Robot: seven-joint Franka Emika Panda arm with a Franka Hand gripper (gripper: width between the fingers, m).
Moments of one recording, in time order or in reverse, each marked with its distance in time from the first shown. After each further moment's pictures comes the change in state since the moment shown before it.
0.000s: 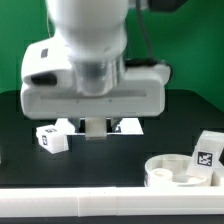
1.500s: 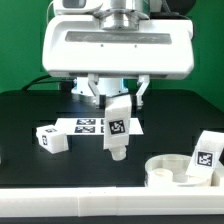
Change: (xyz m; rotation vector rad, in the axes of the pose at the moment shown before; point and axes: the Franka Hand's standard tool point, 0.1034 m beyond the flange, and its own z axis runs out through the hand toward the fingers) arm 0.034 -0.031 -0.073 -0.079 1.013 -0.024
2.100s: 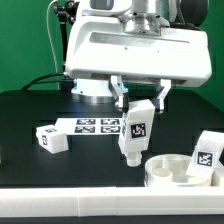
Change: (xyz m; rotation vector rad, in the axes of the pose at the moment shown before) arm -0.003 -0.025 0.005 0.013 0.005 -0.129
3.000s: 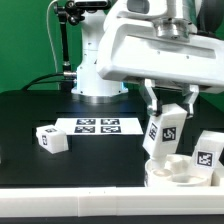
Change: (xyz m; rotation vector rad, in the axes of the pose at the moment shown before) arm -0.004 -0.052 0.005 0.016 0.010 -0.172
